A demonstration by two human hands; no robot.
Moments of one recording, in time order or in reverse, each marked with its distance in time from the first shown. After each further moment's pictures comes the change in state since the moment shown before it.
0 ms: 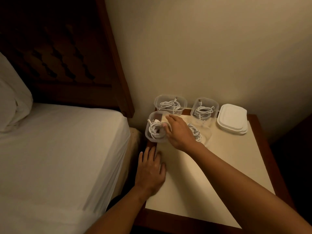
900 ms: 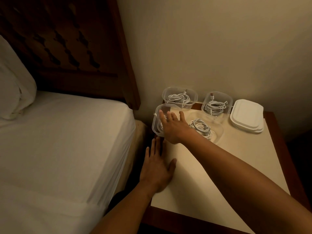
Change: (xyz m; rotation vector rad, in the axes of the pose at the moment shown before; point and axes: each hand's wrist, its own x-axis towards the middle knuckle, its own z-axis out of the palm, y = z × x) left_hand 0.008 -0.001 -0.002 -0.087 -0.124 -0.090; right_hand 0.033 -0.023 0.026 -0.495 -0.495 -0.109
